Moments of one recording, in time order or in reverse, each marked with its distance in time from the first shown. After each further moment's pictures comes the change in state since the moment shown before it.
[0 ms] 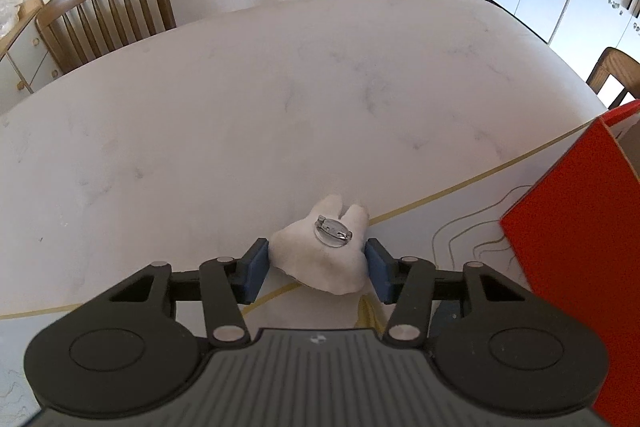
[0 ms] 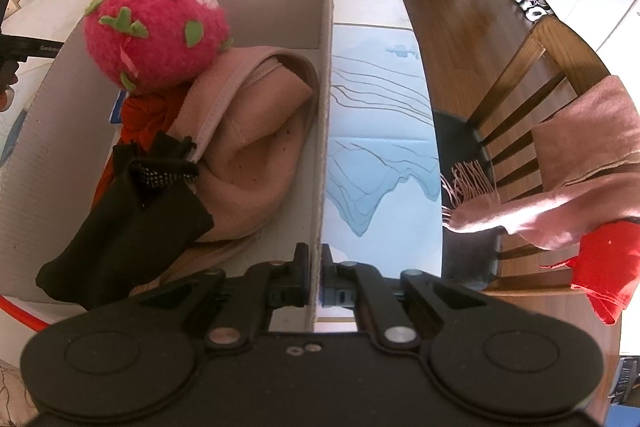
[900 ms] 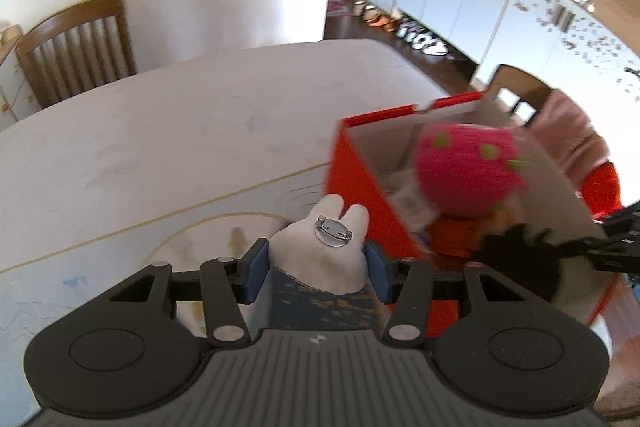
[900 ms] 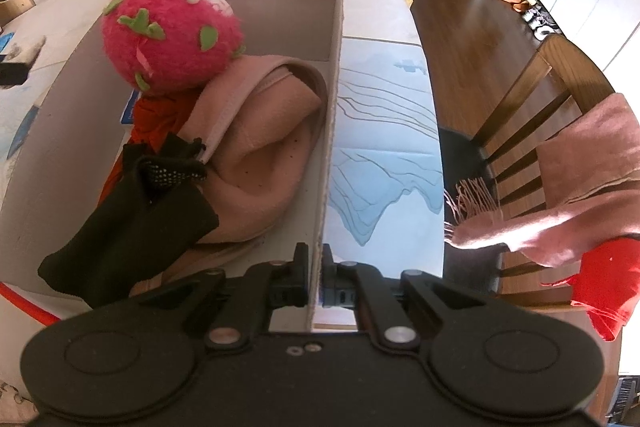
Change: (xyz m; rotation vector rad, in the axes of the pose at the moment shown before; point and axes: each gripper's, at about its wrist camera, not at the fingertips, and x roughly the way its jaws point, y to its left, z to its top) left arm -0.151 -0.066 -0.038 0.039 -0.092 -0.167; right arm -0.005 0.001 -0.002 -0.043 -0.043 0.020
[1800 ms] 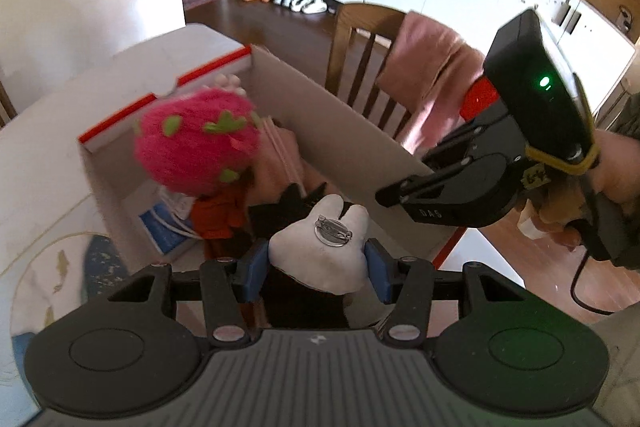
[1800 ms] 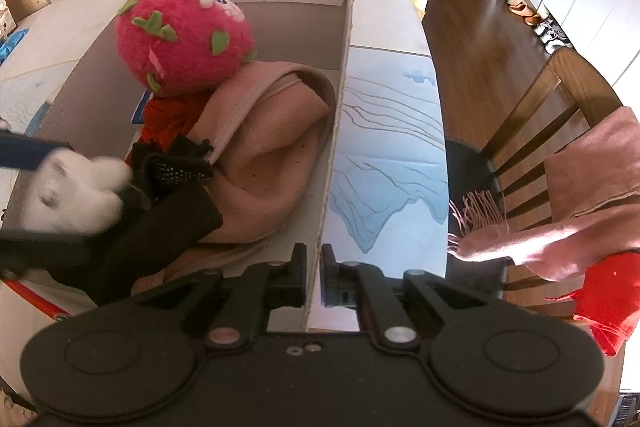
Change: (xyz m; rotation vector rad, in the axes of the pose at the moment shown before) left arm 0.017 -0.170 -0.017 0.271 0.102 -0.205; right arm -0.002 -0.002 -0.005 -0.036 -0.034 0.027
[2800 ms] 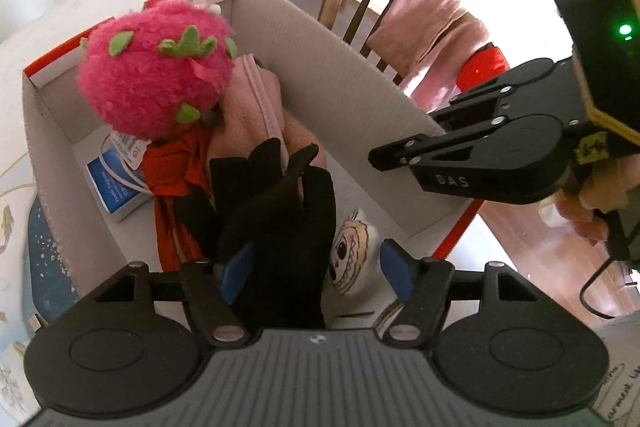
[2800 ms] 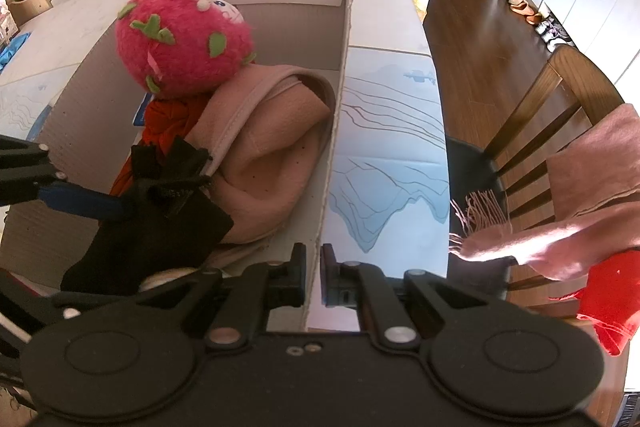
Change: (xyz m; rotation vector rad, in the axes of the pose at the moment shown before) left arm 0.039 0.008 -0.012 -0.085 0.105 -0.088; right arm 0.000 -0.001 -0.001 0.003 -0.003 0.010
